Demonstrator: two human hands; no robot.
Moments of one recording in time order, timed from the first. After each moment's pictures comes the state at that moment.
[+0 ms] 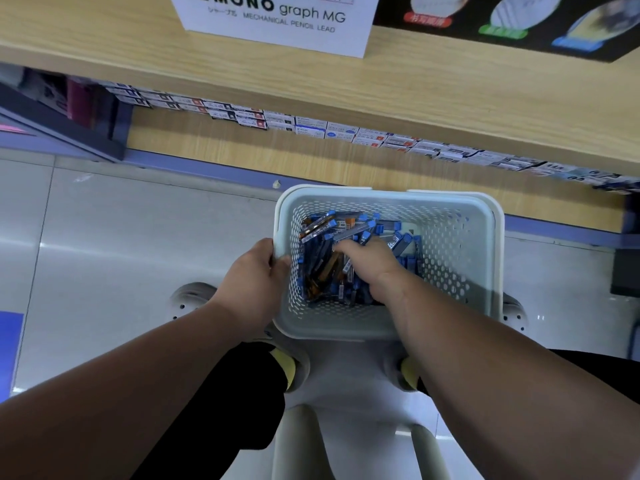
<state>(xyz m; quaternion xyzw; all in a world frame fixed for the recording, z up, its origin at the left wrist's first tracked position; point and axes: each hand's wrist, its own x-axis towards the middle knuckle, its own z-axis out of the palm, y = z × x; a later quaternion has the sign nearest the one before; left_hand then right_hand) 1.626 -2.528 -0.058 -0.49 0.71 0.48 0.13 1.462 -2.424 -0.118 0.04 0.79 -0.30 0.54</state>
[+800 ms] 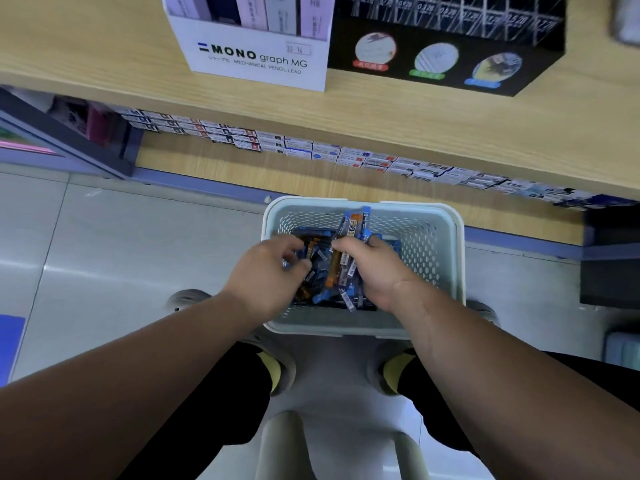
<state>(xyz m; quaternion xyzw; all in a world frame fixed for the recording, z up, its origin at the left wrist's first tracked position) 1.597 -2.511 -0.022 -0.43 0.78 0.45 0.09 1.451 -2.404 -0.059 0.05 0.68 -0.46 0.57</state>
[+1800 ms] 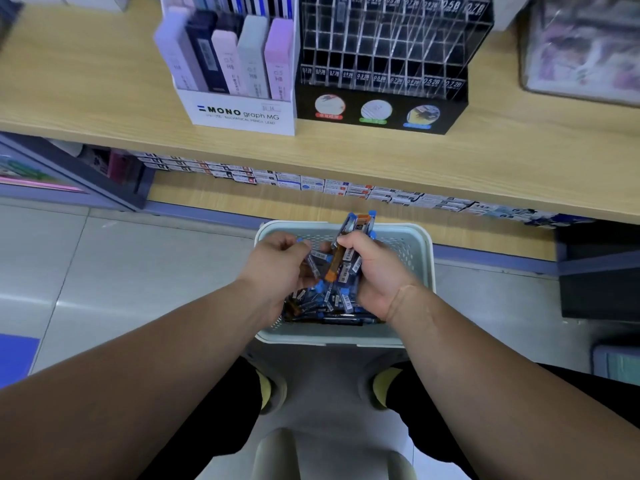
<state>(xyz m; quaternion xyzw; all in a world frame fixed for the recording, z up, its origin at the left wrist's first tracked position) 1.548 -2.490 0.020 -0.55 0.45 0.70 -0.05 1.436 -2.393 0.012 0.12 0.54 -0.59 0.59</state>
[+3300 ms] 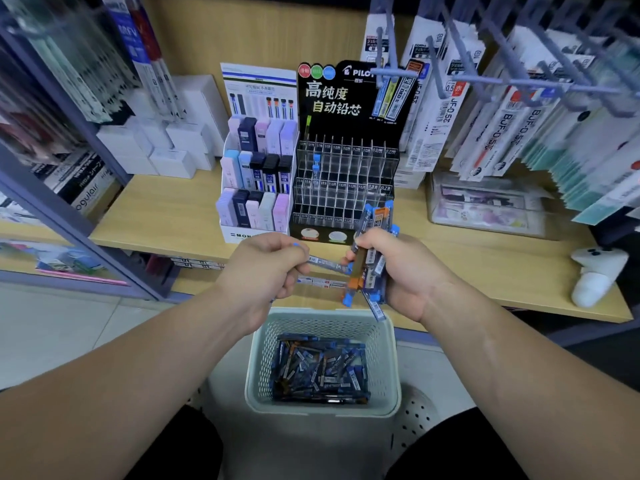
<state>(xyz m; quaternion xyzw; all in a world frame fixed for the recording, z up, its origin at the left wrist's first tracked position) 1.523 -2.504 0.204 -0.44 0.54 0.70 -0.16 1.378 -2.388 0.211 -0.07 0.60 -0.61 0.51</state>
